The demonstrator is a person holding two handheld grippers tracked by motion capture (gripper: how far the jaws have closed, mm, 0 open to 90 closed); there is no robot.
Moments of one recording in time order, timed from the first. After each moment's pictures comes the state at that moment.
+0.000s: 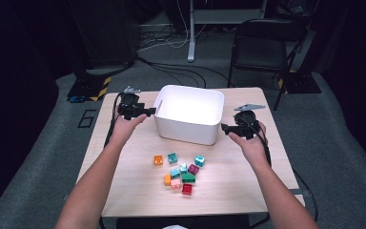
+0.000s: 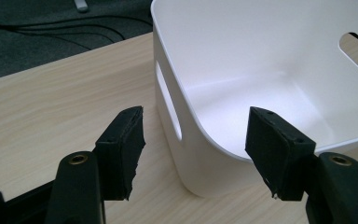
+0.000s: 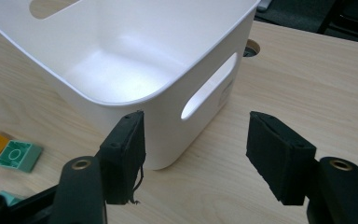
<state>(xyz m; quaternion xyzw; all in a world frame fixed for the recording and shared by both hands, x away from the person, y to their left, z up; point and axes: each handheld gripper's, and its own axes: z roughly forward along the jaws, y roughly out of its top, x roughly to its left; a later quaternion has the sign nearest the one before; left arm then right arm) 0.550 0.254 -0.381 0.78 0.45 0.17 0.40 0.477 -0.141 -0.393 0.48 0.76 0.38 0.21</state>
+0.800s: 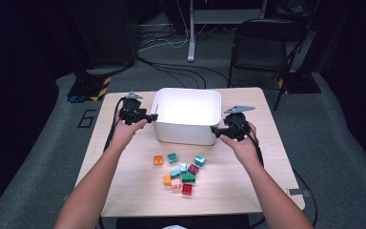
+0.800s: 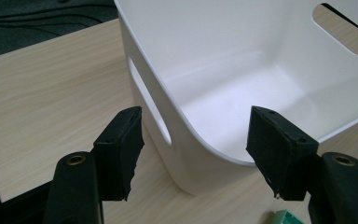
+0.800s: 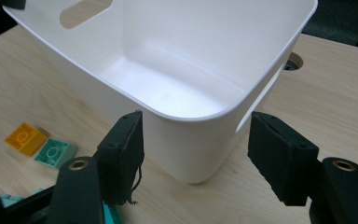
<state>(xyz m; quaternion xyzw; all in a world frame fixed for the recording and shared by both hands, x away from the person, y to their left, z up) 0.534 0.256 -0.390 0.80 0.43 0.15 0.40 0.475 -0.114 -0.397 0.44 0.78 0.41 0.19</state>
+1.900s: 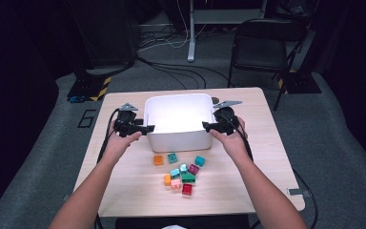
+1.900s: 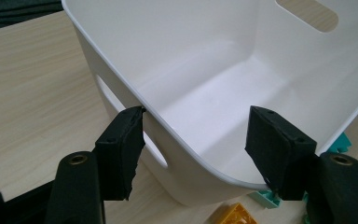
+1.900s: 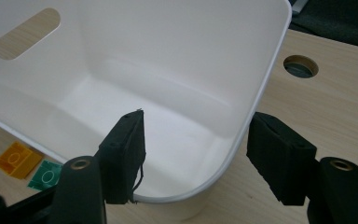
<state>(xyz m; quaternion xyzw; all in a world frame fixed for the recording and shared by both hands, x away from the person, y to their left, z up) 0.498 0.268 -0.402 0.80 0.42 0.13 0.41 0.498 -0.085 -0.399 0.45 0.78 0.39 0.19</state>
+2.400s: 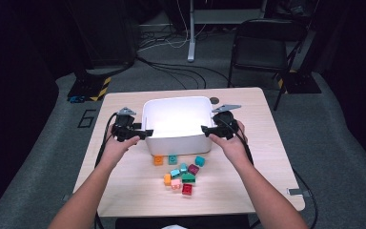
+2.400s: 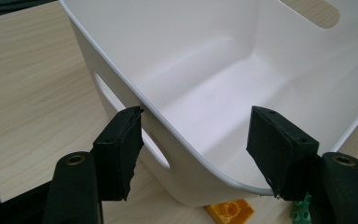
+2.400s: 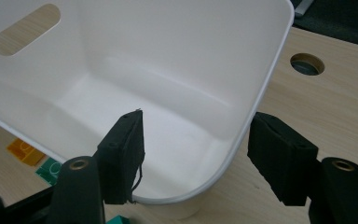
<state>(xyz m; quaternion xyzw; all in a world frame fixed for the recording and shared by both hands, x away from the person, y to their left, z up) 0.484 0.271 -0.403 0.81 0.42 0.13 0.40 0.483 -0.082 -0.399 0.44 0.79 0.39 0.19</state>
